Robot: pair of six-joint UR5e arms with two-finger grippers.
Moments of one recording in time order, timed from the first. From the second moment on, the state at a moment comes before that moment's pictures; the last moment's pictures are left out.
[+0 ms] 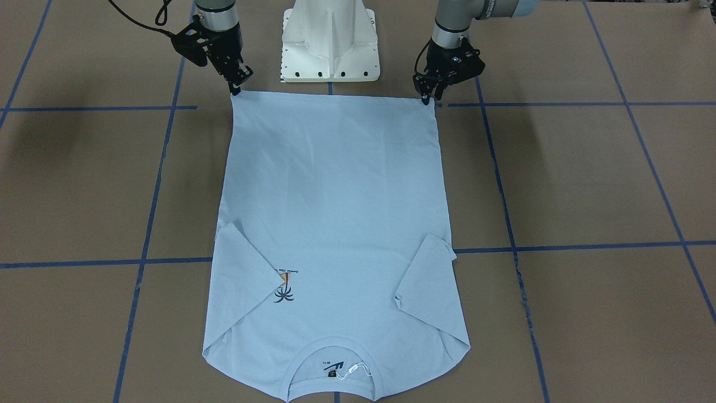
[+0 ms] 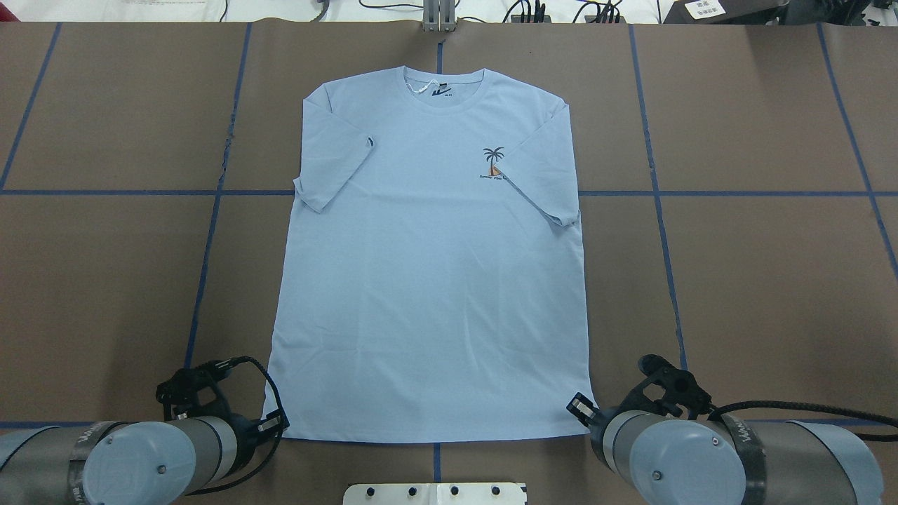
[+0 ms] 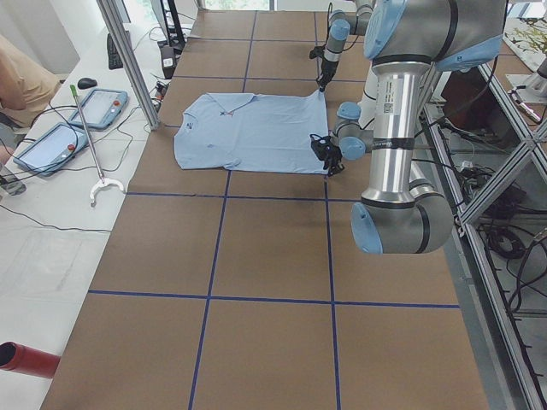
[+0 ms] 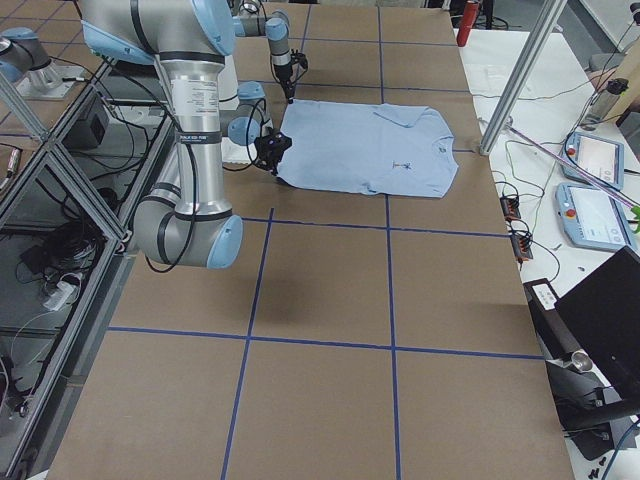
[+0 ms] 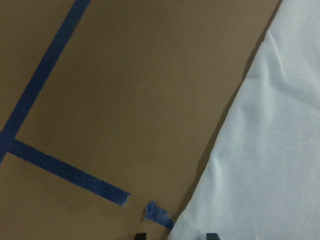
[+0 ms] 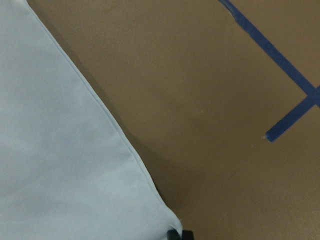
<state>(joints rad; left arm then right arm) -0.10 -1.64 -2.07 -1.82 -1.52 -1.95 0.08 -1.44 2.20 -1.61 1.49 2.24</state>
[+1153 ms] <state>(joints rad) -0.04 -1.63 -2.26 -1.75 -1.54 -2.00 0.01 -1.52 2.32 -1.62 1.48 2.24</state>
